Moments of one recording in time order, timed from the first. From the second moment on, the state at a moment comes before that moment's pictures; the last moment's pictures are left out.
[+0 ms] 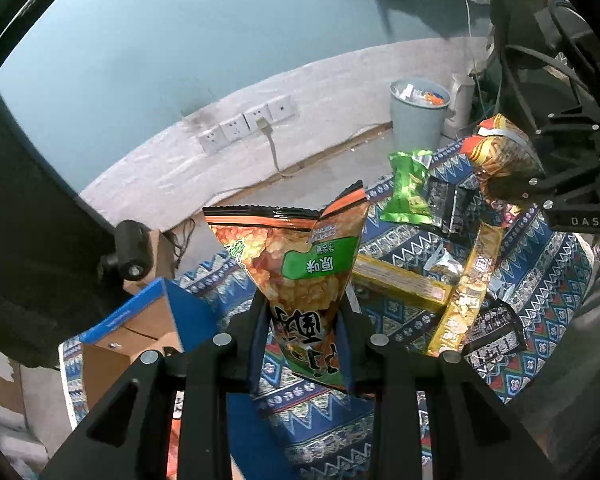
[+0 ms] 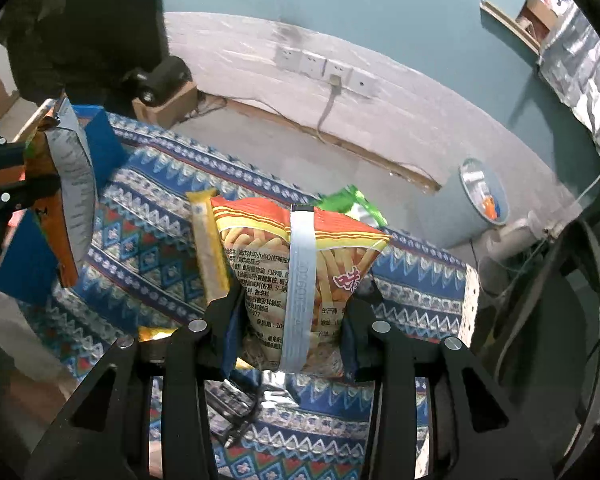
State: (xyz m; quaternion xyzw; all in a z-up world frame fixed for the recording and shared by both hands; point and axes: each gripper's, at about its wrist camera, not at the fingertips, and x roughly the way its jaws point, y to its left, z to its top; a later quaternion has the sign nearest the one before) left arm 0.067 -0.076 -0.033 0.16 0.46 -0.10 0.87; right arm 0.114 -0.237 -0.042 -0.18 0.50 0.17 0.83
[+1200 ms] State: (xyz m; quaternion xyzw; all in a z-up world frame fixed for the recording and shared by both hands) left arm 0.036 0.024 0.023 0.13 0.42 -0.03 0.90; right arm 0.091 -0.089 0.006 -0.20 0.44 0.29 0.82
